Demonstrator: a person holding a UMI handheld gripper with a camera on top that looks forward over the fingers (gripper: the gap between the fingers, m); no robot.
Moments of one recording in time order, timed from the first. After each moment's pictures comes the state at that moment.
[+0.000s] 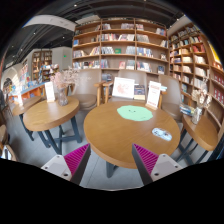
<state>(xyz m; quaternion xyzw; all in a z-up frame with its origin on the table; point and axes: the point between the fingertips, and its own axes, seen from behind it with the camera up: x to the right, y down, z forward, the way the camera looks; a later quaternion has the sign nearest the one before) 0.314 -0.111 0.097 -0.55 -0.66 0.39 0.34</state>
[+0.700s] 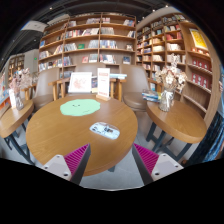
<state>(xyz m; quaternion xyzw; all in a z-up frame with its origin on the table) 0.235 0.144 0.039 -0.64 -0.58 0.31 0.39</state>
